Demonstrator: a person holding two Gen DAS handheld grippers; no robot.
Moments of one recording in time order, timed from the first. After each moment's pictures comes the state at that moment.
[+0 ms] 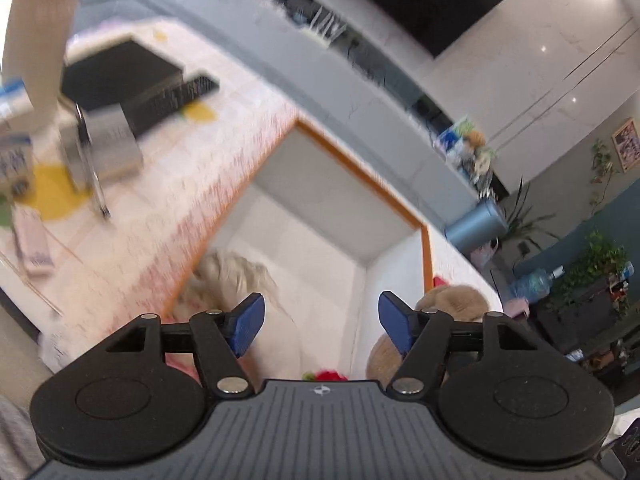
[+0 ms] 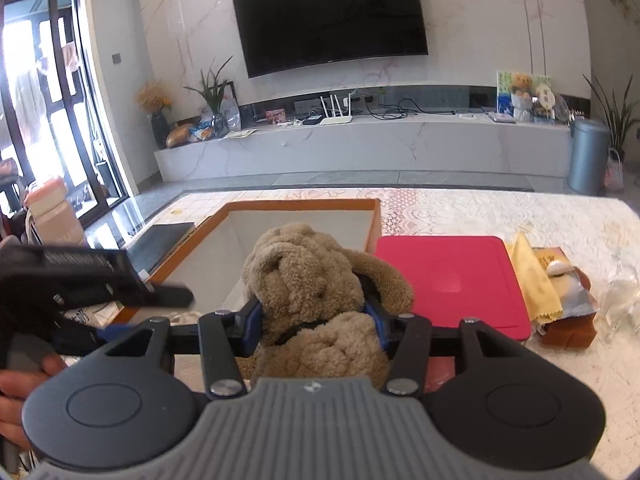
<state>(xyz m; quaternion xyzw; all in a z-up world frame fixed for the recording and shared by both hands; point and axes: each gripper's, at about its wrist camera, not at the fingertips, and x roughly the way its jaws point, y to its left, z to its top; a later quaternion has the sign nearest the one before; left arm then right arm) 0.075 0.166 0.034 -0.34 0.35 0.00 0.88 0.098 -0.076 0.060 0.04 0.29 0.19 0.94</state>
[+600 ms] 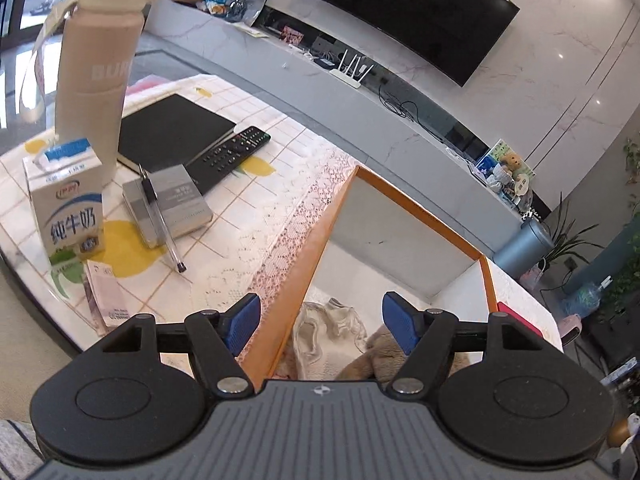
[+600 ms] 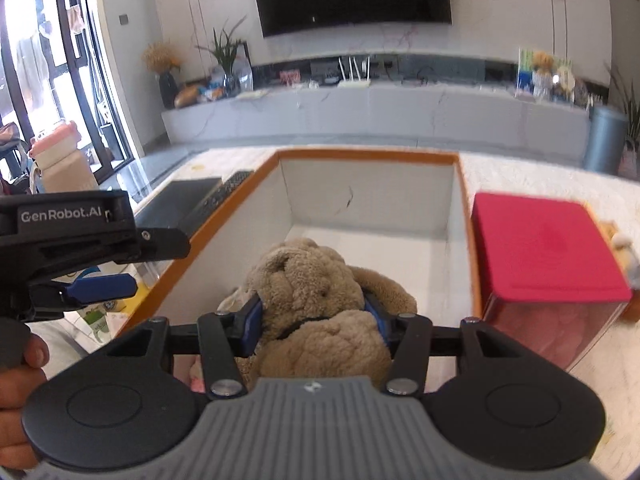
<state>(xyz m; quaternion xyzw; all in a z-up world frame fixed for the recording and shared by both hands) 0.069 0.185 0.034 -0.28 0.32 0.07 0.90 0.105 -0.007 0.031 0.03 0.36 0.20 0.91</state>
